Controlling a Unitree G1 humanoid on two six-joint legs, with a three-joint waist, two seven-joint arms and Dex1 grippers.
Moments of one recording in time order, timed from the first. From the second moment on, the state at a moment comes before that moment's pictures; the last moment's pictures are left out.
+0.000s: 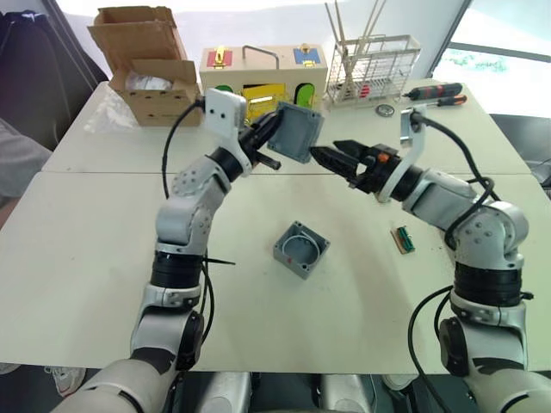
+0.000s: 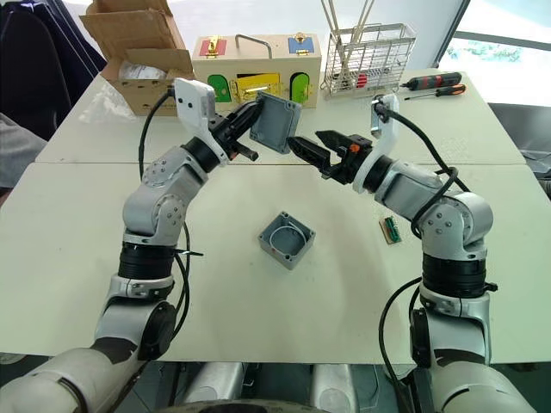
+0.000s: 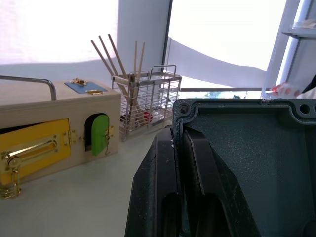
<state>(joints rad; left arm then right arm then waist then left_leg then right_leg) -0.77 0.10 0.05 0.04 -0.33 0.39 -0.45 -0.68 -0.47 -0.19 -0.17 0.95 0.96 0.36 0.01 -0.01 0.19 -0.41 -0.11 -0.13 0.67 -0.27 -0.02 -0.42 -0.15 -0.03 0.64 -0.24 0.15</state>
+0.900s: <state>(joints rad) -0.75 0.11 0.05 0.01 -0.40 0.41 -0.48 -0.67 -0.42 -0.18 -0.21 0.90 0.91 0.37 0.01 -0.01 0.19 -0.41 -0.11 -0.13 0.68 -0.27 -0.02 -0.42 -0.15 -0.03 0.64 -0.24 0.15</state>
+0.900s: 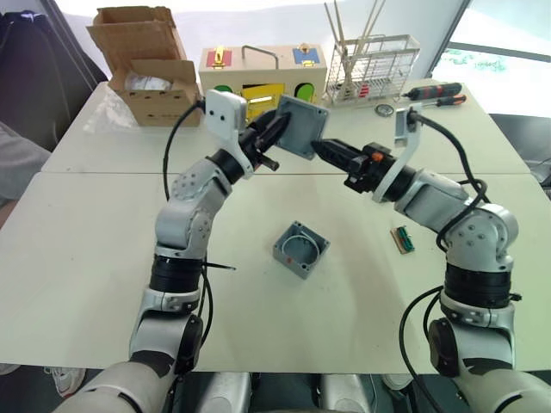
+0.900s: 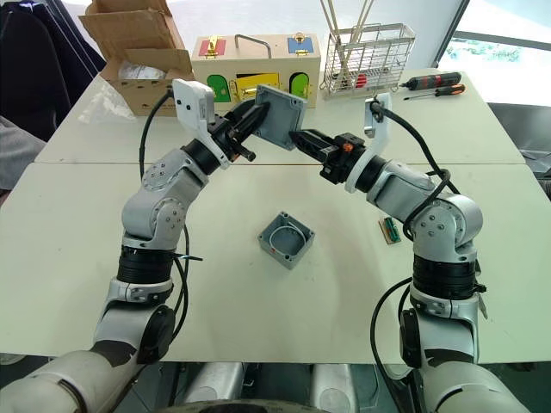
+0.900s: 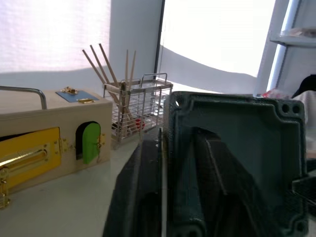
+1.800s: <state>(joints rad) -0.63 0.50 0.12 -0.12 -0.87 0.92 -0.76 -0.12 -0.71 0.12 -0.17 -0.71 -0.60 0.19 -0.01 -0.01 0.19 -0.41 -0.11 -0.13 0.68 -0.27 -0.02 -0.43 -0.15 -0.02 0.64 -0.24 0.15</state>
